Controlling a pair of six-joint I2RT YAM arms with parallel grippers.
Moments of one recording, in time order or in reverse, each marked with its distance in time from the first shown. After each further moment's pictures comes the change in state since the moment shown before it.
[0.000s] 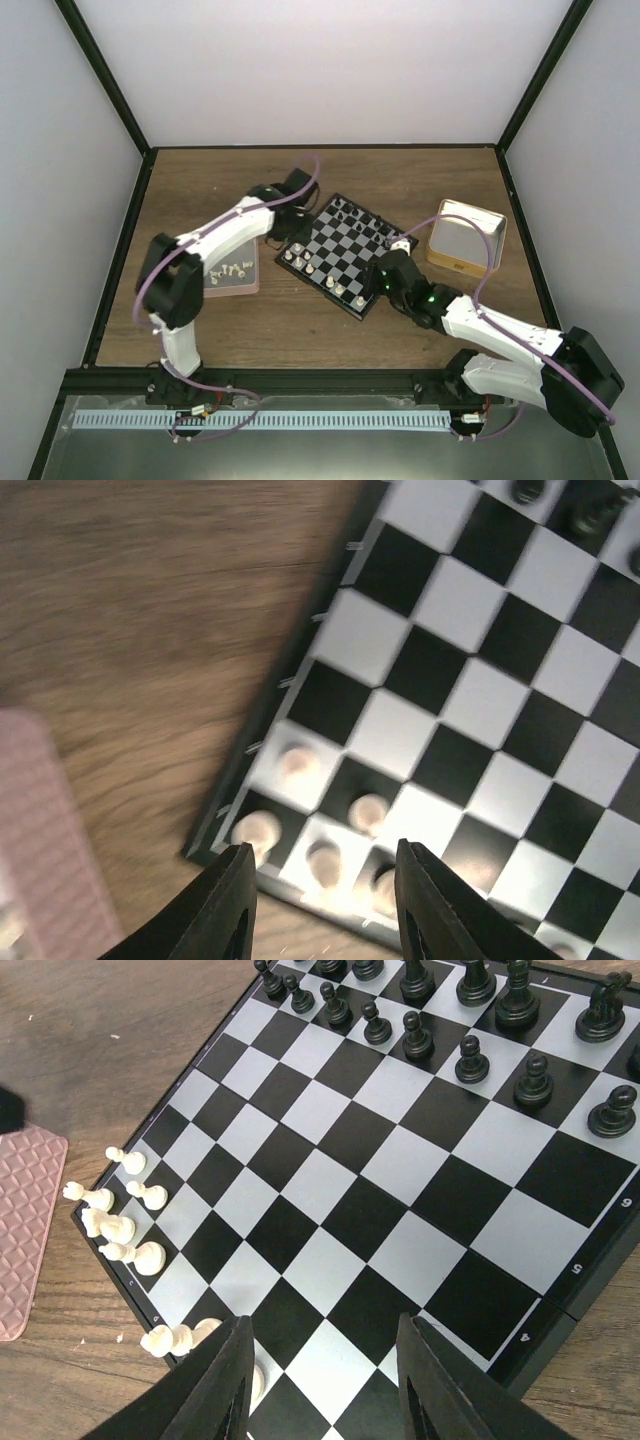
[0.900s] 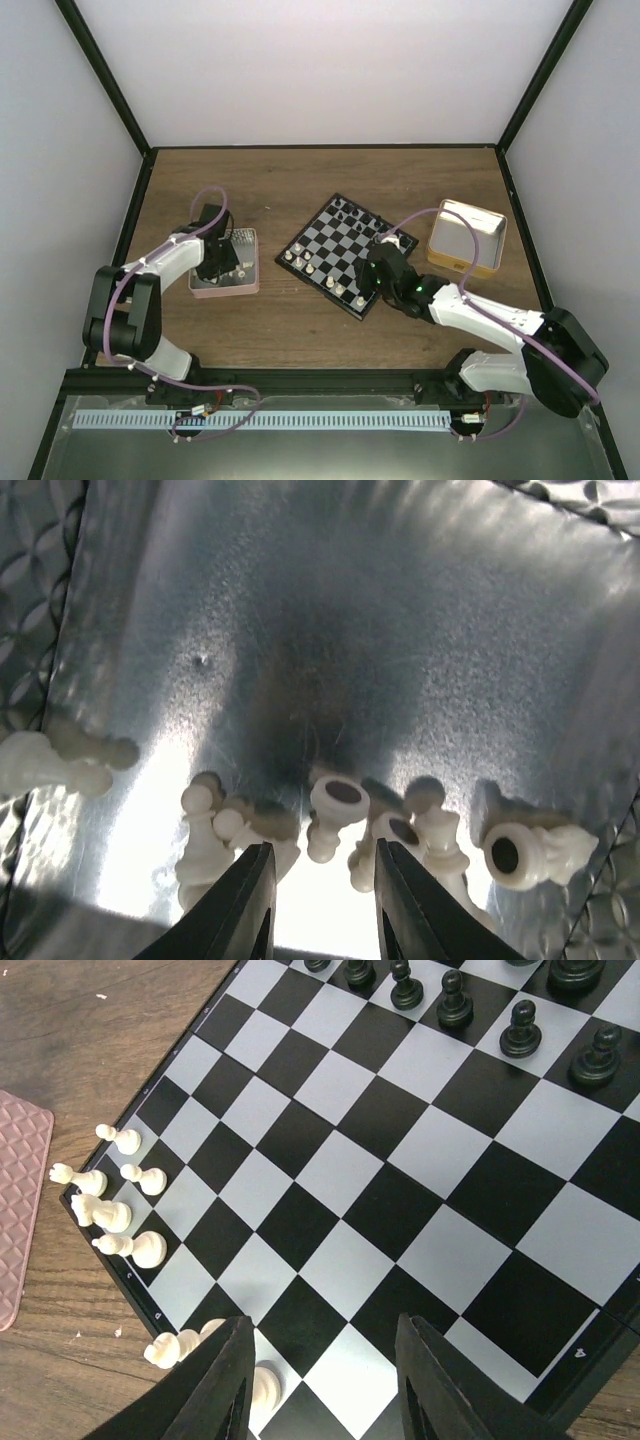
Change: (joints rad) left arm 0.441 -0.385 -0.696 0.248 -0.018 -0.162; right arm 0.000 0.130 0.074 -0.010 -0.048 -0.001
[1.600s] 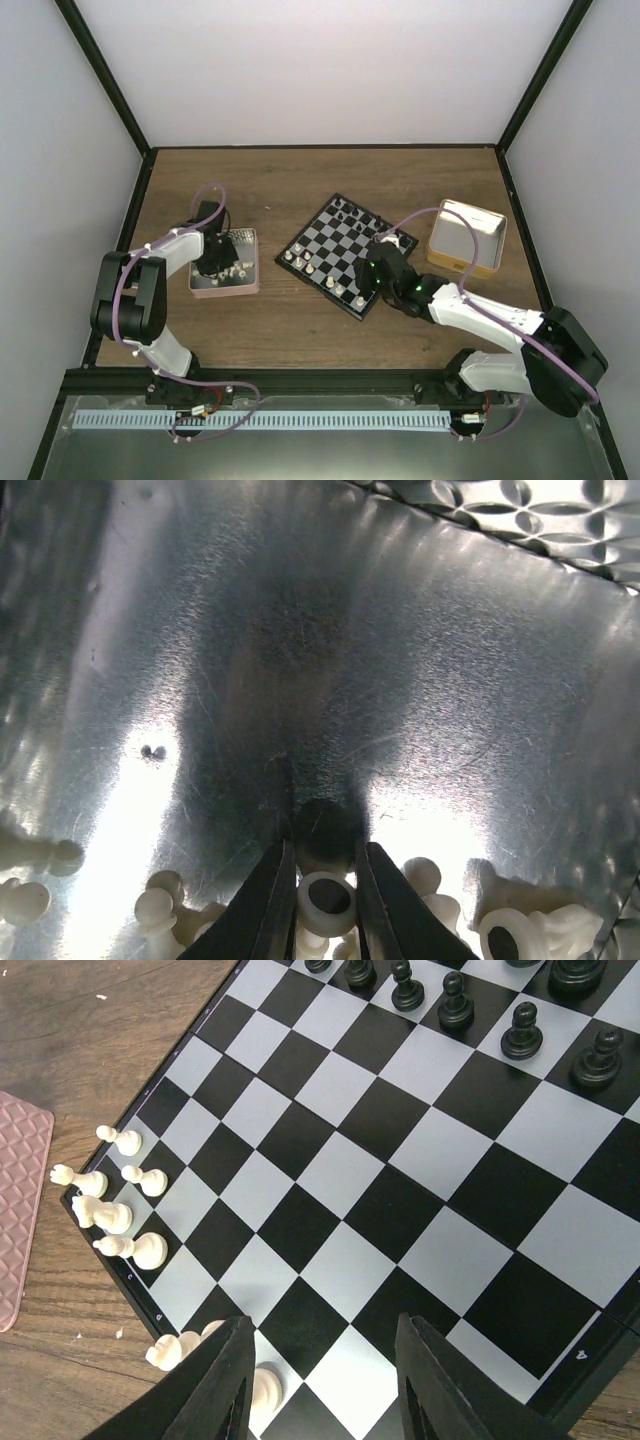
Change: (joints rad) left arm 0.058 0.106 0.030 0.082 0.074 0.061; right arm 0.000 0.008 0.010 -0.005 0.000 0.000
